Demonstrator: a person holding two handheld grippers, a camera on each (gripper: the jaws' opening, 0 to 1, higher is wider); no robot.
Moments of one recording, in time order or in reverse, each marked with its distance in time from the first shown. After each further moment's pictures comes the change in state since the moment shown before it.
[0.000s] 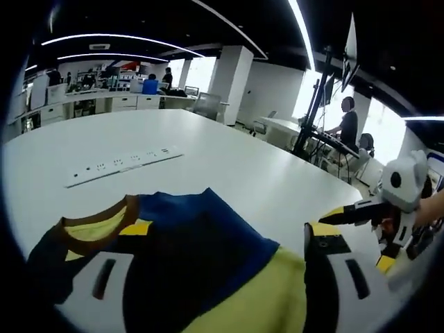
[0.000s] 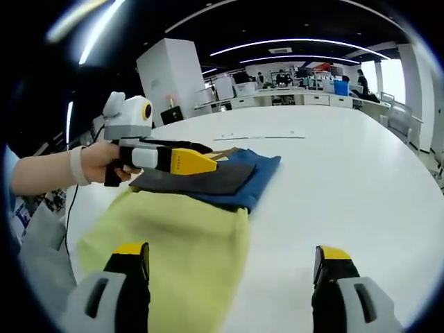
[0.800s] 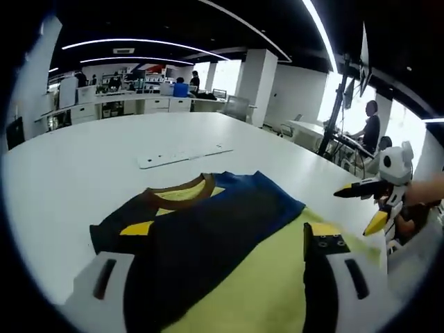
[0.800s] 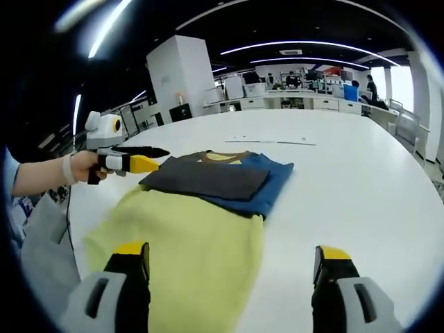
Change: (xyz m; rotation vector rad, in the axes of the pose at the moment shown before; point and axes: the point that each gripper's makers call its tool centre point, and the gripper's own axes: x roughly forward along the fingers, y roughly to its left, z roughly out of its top) left arm -0.128 0.064 -0.025 -0.026 -0.021 0.191; right arm -0.005 0.016 0.009 -0.051 0.005 0.035
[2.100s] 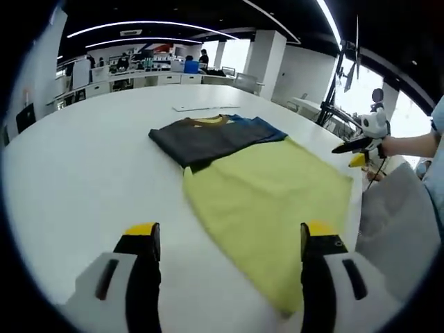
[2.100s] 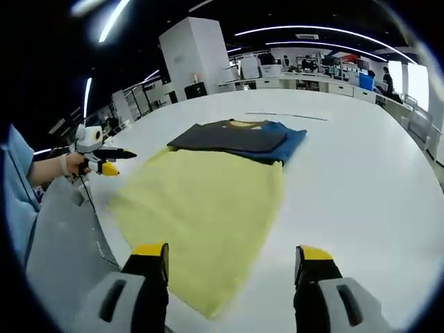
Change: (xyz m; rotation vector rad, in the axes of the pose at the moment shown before) left arm -0.167 0.001 -0.119 -0.018 0.161 0.021; right arm -0.063 0.035 -0.068 -0.031 0.155 0.099
